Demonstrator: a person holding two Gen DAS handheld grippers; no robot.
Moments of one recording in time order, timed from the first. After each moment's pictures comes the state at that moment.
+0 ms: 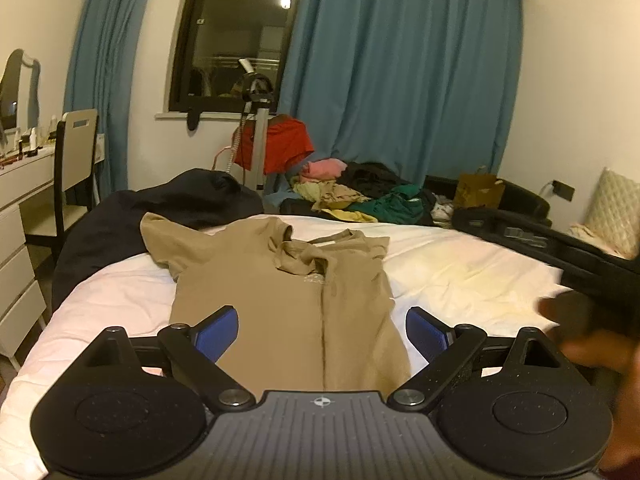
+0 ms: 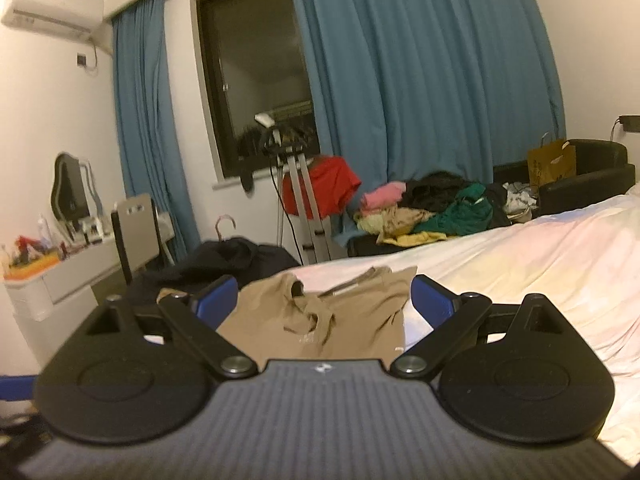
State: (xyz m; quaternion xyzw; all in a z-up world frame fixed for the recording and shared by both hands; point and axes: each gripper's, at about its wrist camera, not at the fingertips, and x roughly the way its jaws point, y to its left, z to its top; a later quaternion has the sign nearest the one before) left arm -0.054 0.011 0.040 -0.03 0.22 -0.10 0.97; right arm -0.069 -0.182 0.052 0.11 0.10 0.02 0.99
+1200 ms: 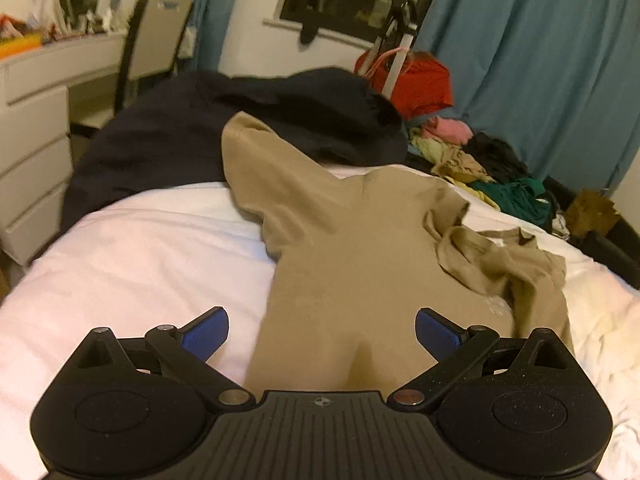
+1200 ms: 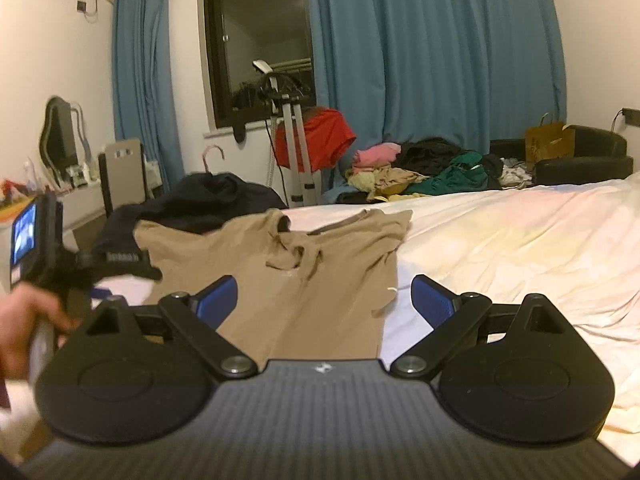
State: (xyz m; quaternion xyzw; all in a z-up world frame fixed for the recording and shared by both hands) left arm 0.210 0.146 -0.077 -0.14 0.33 0.01 0.93; right arm -0.052 -0.153 -0.016 0.05 0.15 0.00 0.99
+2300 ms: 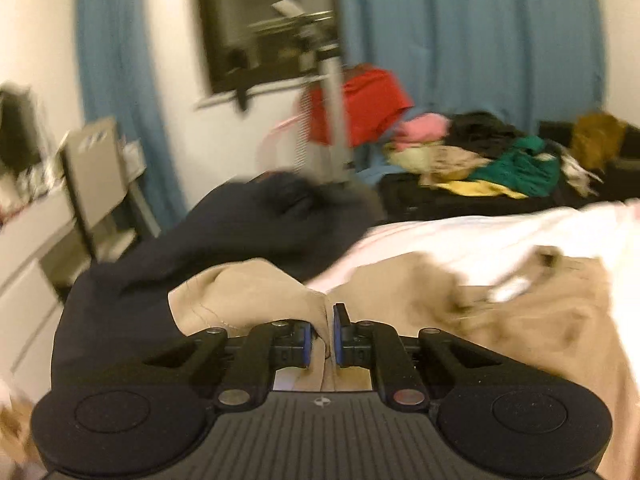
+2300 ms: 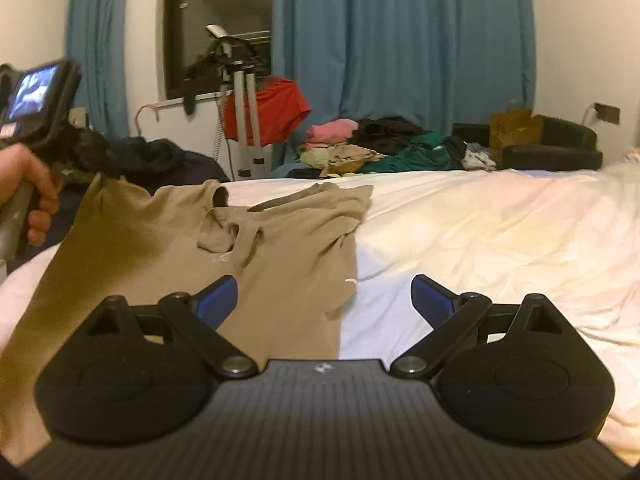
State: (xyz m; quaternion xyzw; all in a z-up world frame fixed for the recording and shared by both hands) left arm 0.334 0.023 -0.011 0.09 0.28 0.01 0.96; right arm 0.015 -0.167 -0.050 0.05 0.19 -0.07 0.98
